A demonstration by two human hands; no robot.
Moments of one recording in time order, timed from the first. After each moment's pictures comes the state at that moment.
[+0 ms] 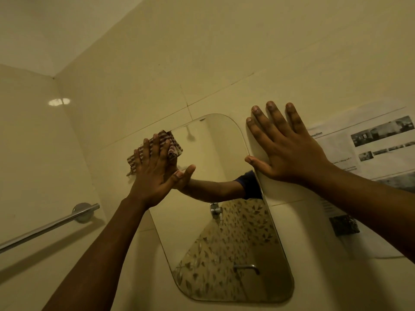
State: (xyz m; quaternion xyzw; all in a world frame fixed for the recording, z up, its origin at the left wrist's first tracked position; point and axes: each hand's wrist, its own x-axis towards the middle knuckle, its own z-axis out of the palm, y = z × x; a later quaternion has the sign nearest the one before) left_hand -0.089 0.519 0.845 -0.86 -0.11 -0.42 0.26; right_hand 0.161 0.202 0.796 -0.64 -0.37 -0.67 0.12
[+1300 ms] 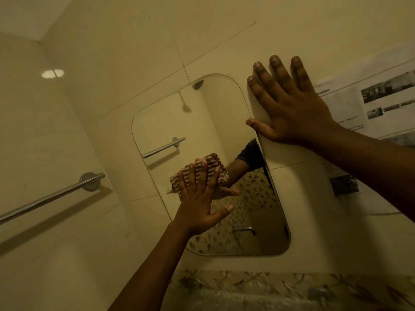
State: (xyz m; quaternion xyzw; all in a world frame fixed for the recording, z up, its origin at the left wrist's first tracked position) left_hand -0.071 0.453 0.671 -0.90 -0.07 -0.35 0.25; right_hand 0.164 0.203 0.795 -0.63 -0.38 -0.66 0.13
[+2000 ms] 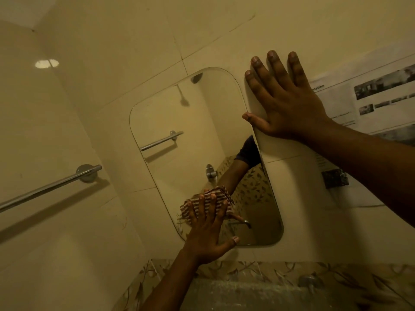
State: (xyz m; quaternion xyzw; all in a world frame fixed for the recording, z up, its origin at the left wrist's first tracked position) left_hand -0.080 0.460 0.559 -0.94 -0.11 -0.25 0.21; right_hand 0.158 0.199 0.796 -0.65 -0.38 -0.65 0.13
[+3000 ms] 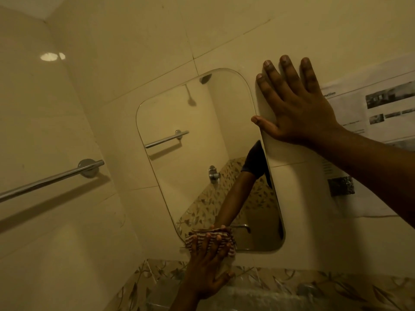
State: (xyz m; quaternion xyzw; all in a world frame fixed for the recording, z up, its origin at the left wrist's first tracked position) left_hand -0.112 0.489 0.454 -0.93 -0.11 -0.22 0.26; right_hand 0.162 0.202 0.796 -0.64 -0.38 -0.66 0.12
